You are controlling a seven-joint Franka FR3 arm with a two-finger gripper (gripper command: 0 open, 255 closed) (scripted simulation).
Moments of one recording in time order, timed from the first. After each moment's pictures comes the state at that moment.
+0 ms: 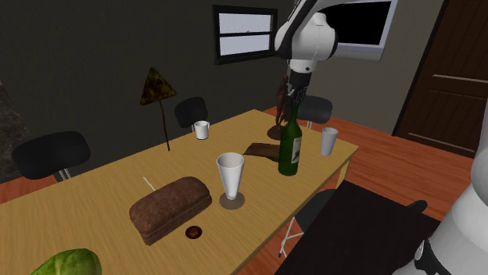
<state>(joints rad) -0.34 0.37 -0.29 -1.97 0.25 2.38 -0.85</state>
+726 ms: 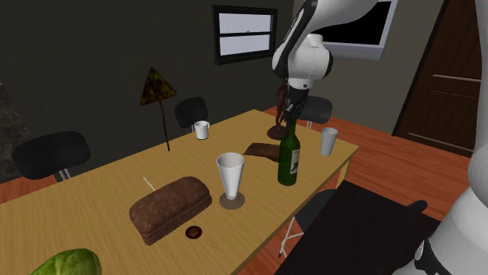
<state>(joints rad) -0.37 0.48 -0.26 -1.97 0.30 2.49 -0.90</state>
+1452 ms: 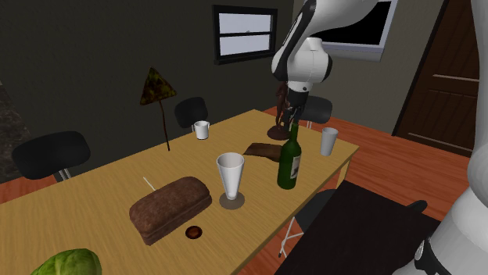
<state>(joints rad) -0.37 0.50 -0.25 -1.97 0.31 2.51 -0.91</state>
